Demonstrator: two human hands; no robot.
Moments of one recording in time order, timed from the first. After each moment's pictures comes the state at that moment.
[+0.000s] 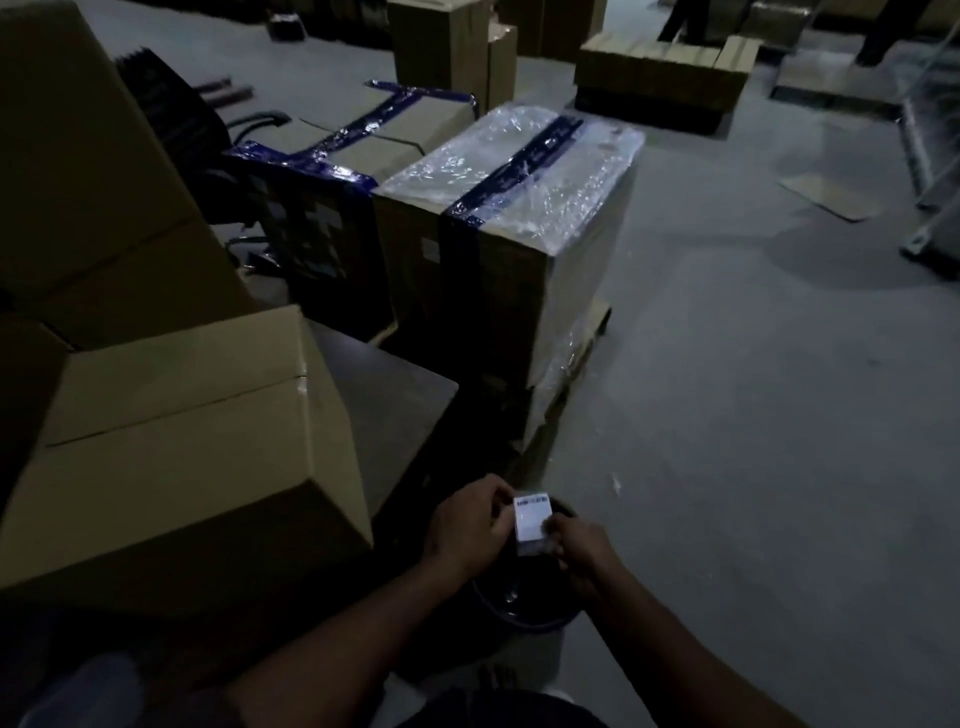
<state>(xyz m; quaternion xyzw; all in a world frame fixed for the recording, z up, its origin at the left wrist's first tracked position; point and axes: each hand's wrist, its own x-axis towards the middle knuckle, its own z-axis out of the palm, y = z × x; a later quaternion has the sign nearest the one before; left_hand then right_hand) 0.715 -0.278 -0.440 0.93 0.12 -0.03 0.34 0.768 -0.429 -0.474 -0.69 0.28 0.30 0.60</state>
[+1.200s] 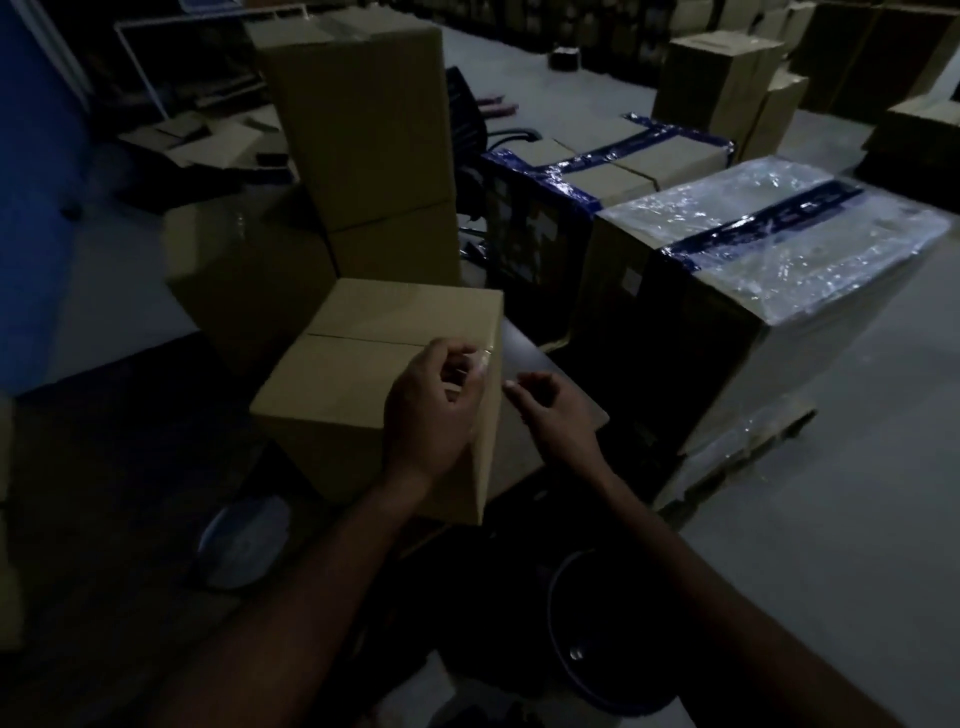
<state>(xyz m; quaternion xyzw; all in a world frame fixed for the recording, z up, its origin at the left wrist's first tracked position) 0.652 -0.168 -0.301 0.80 0.33 0.39 0.32 0.773 -0.251 -0.330 -0.71 -0.28 0.28 0.58</state>
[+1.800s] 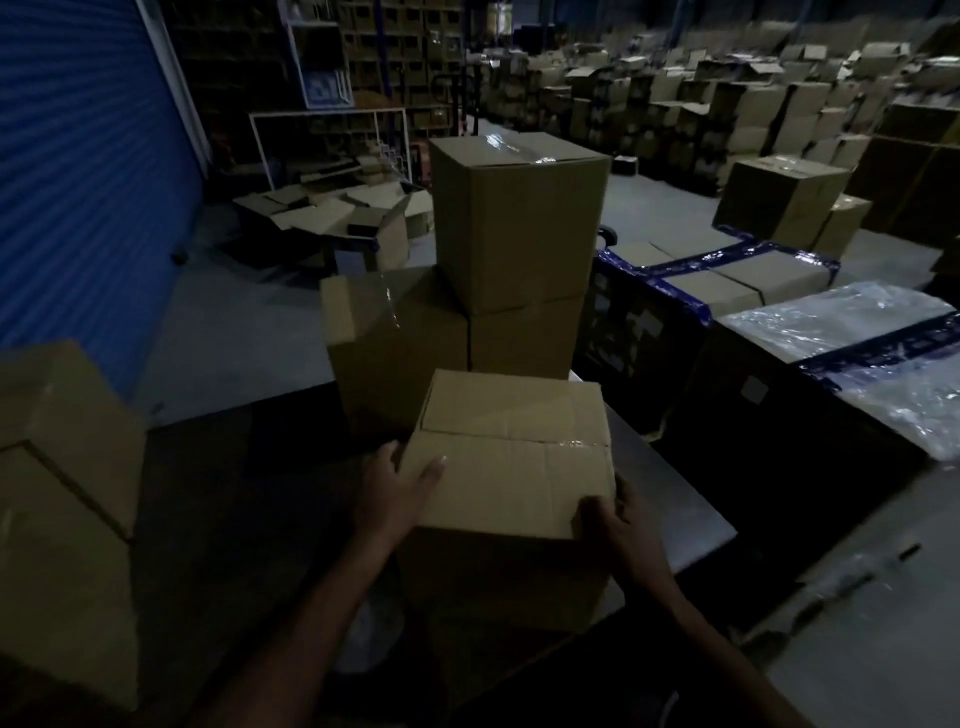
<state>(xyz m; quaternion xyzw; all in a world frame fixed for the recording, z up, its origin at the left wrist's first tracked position) 0.479 0.004 -0.327 0.68 0.57 0.24 0.40 0.683 -0.170 -0.349 -0.75 -0.31 0.25 0.53</state>
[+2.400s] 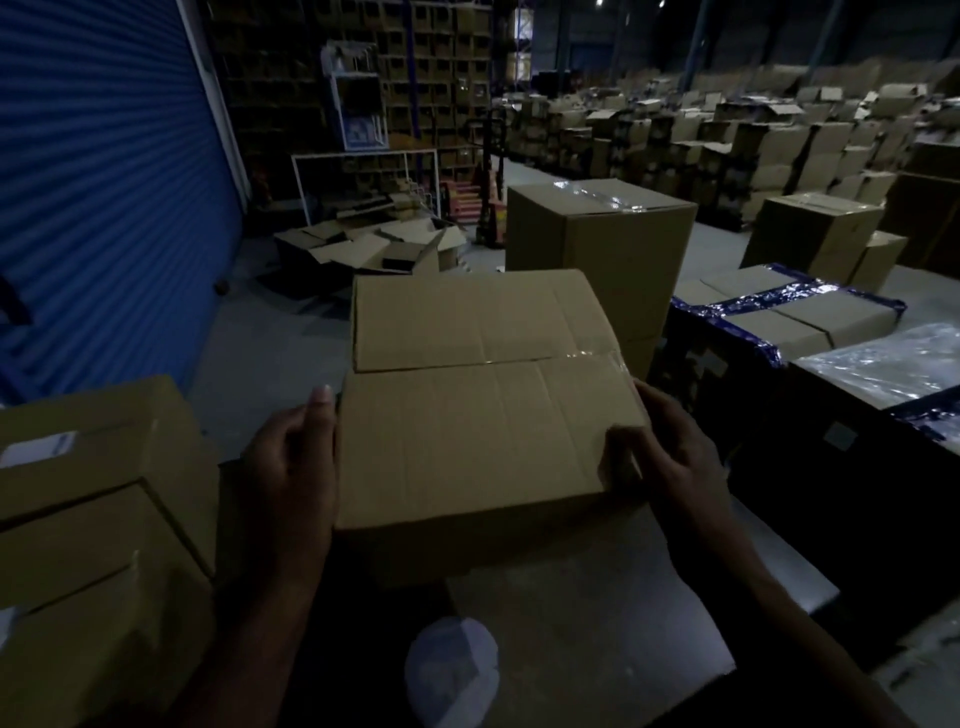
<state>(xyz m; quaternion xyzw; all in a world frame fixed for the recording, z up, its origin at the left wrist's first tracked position) 0.328 0.037 -0.194 0.60 0.43 0.59 0.32 0.583 -0.088 -0.206 -0.59 -0.39 0.25 0.66</state>
